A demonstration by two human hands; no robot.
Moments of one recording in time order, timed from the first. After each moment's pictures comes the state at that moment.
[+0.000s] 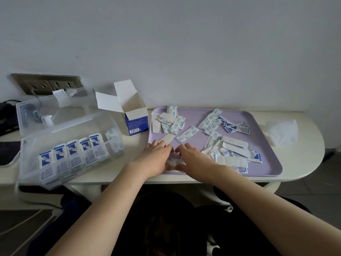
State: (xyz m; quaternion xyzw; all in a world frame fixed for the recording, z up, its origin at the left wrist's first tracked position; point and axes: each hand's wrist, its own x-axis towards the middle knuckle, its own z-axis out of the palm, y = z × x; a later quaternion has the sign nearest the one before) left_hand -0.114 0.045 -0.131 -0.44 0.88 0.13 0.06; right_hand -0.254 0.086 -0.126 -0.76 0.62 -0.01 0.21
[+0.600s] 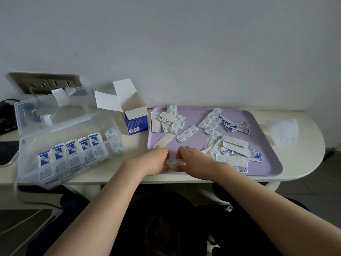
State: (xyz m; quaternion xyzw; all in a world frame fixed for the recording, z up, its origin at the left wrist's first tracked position) left_hand -0.111 0.042 -0.130 -0.47 0.84 0.24 0.11; right_hand -0.256 0.081 -0.129 -0.74 0.63 0.01 0.24
